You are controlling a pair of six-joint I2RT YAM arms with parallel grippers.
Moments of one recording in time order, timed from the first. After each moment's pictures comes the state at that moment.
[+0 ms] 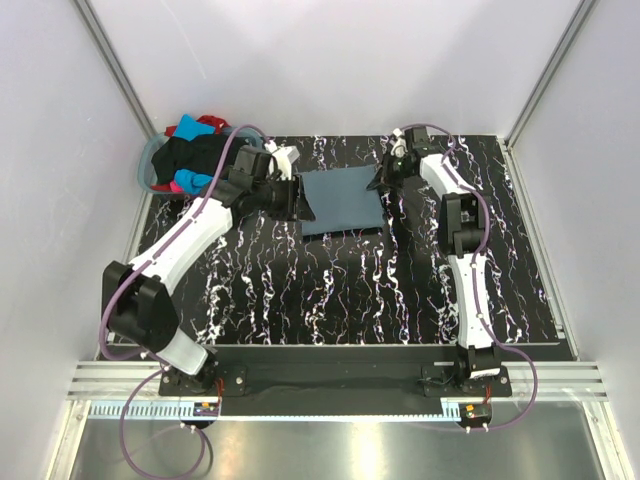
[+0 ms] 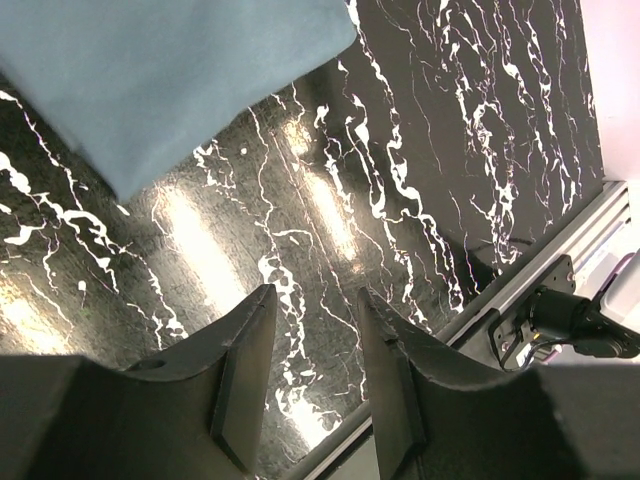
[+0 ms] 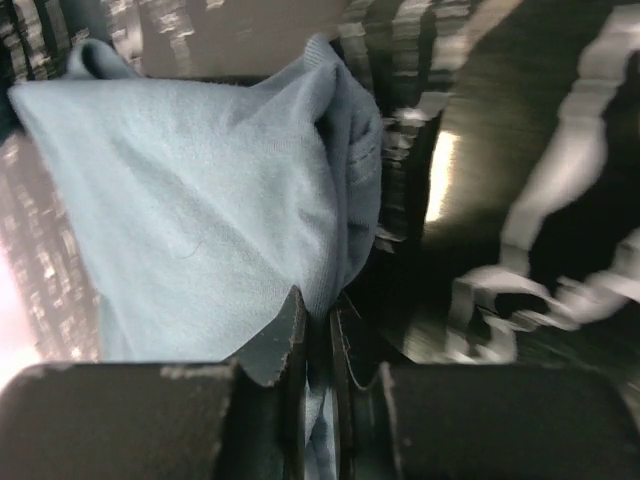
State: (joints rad) left arm -0.43 1.55 1.35 -0.57 0.45 -0.36; right arm 0.14 2.62 2.26 -0.61 -0.60 0.37
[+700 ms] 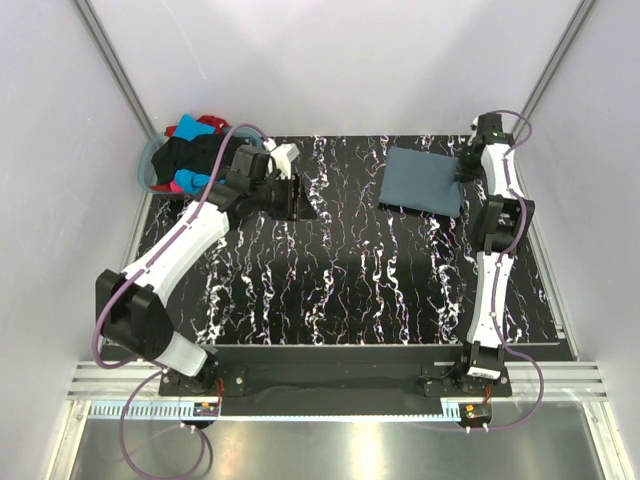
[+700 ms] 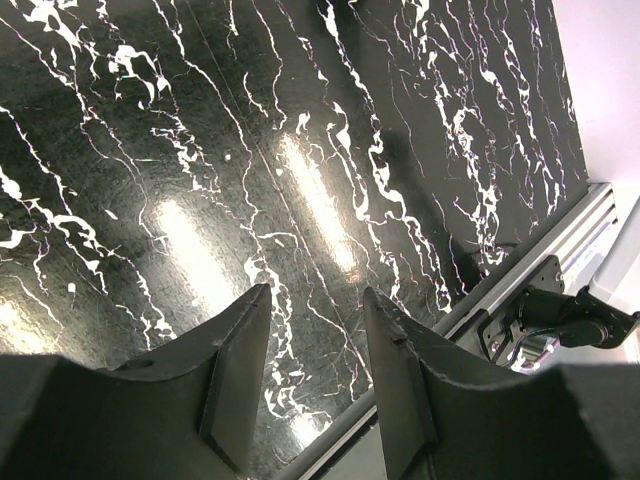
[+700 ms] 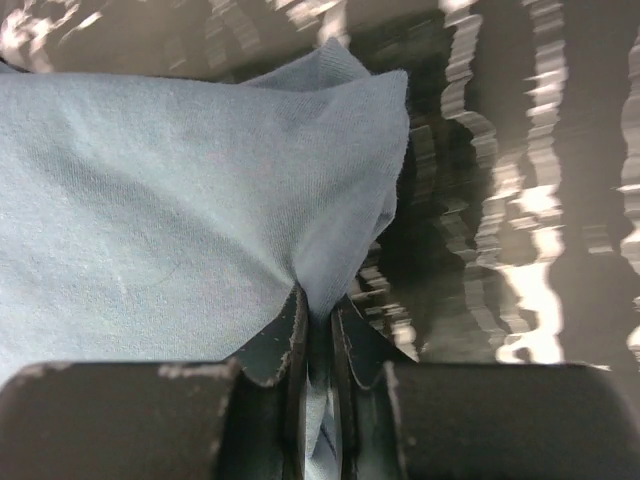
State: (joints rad) left arm -0.44 1.50 1.35 -0.56 0.44 -0.37; right arm -0.15 2.67 2.55 -0.92 -0.10 0.15
